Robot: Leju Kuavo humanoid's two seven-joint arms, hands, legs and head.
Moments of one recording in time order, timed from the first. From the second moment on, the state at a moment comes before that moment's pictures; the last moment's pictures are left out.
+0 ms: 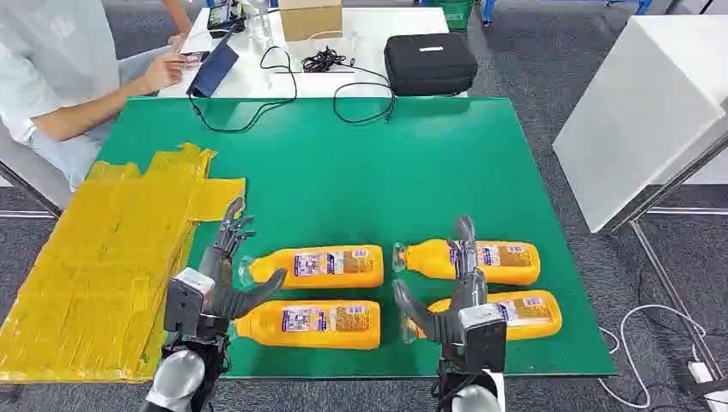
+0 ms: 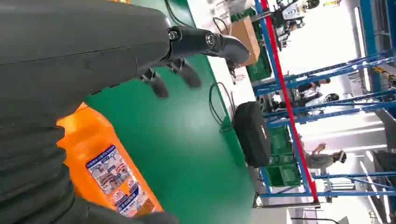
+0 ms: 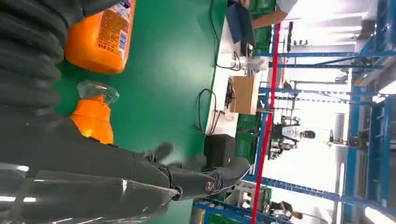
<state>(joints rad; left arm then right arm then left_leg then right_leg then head) -0.04 -0.06 -0.34 -1.50 -0.13 0.22 -0.40 0.10 0.10 0.39 -1.67 0.17 -0.37 -0.38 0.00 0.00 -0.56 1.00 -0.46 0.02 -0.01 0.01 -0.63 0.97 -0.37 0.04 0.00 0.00</state>
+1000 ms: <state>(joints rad) -0.20 -0.13 -0.36 -1.38 -0.01 0.06 -0.36 -0.50 0.06 0.64 -0.98 1.03 -0.25 -0.05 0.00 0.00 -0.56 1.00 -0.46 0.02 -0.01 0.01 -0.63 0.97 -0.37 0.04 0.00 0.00</state>
